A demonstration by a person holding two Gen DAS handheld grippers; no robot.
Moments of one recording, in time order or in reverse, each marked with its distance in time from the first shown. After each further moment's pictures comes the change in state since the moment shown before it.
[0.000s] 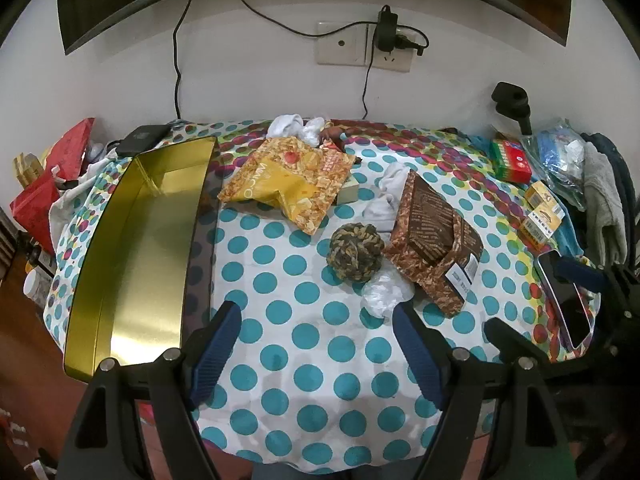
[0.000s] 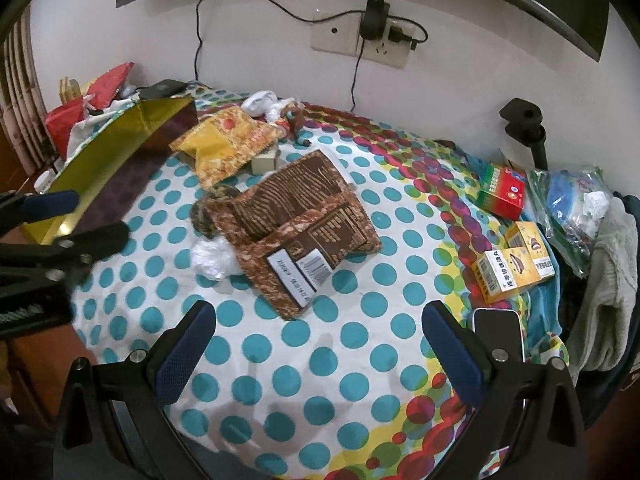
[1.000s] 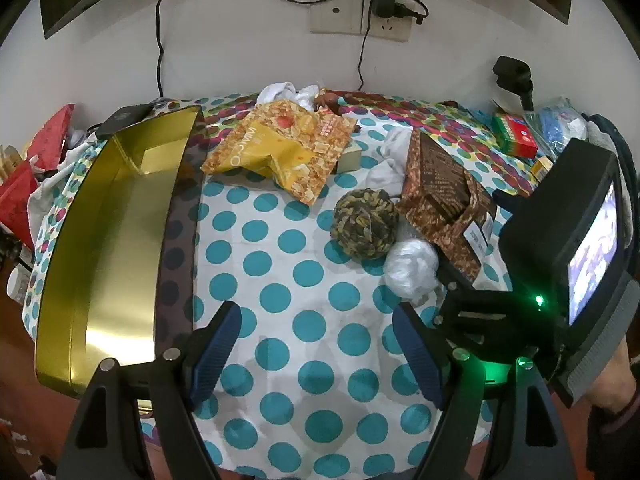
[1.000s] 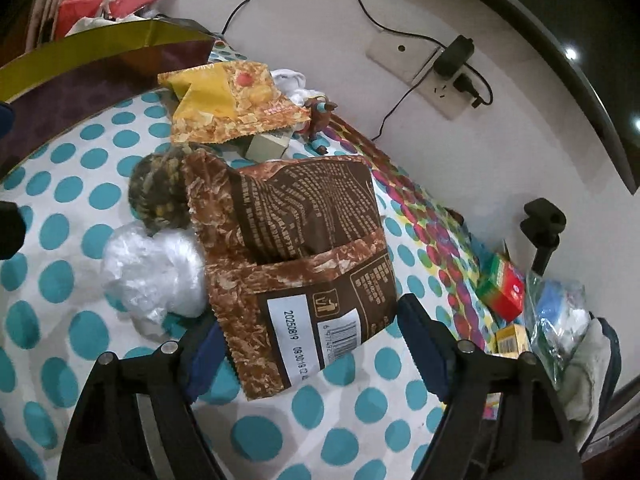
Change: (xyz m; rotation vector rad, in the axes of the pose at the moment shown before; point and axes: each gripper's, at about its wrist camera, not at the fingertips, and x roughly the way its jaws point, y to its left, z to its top) left arm 0.040 0.007 -0.013 0.025 0.062 -0.040; right arm 0.091 0.048 0.006 -0.371 -0.114 -0.235
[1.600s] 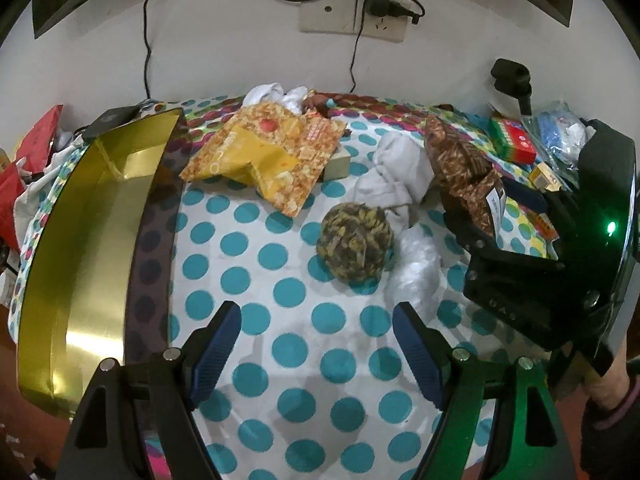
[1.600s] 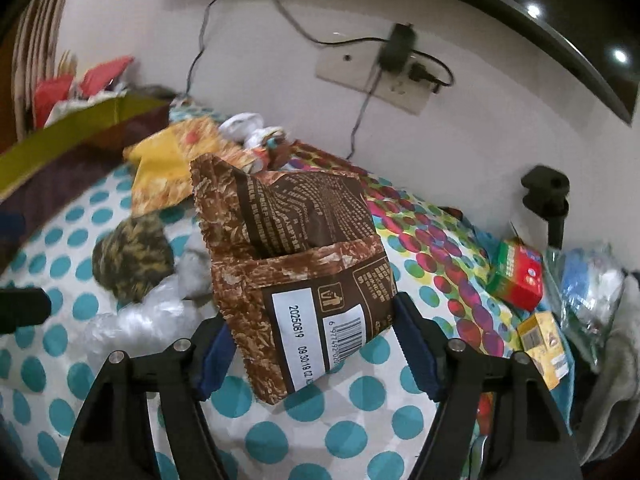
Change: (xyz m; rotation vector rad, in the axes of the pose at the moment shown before) left arm 0.018 -0.008 0.011 -0.005 -0.019 -0.045; right arm 0.006 -0.058 -0.004 0.252 -0.108 0.121
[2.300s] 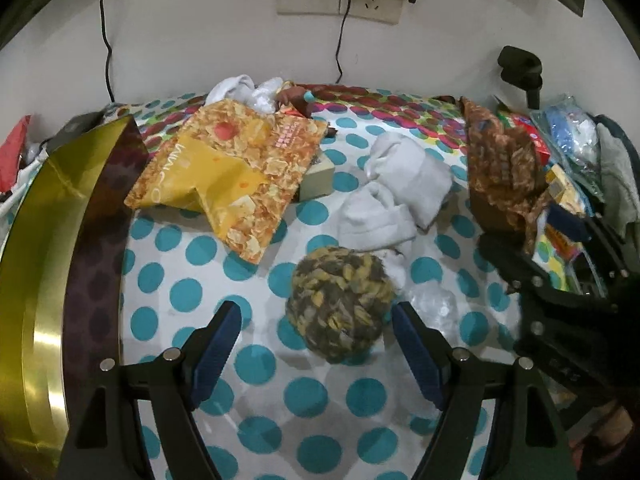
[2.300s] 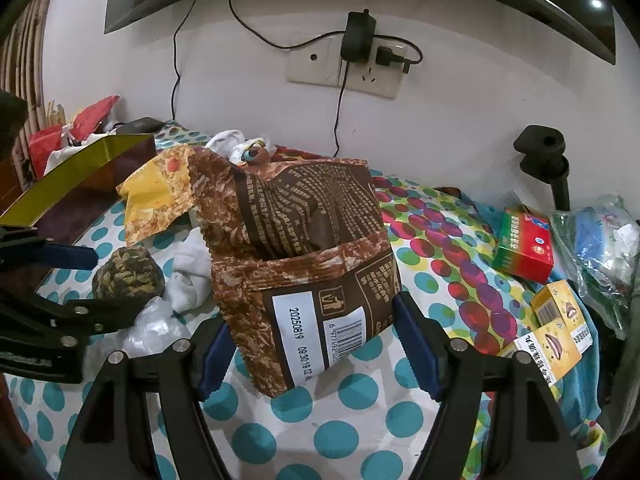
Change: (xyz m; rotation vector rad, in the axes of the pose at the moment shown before) left arm 0.059 -0.010 0.034 0.034 0.029 -0.006; right arm 0.000 -0.027 -0.003 0.134 -0.007 0.066
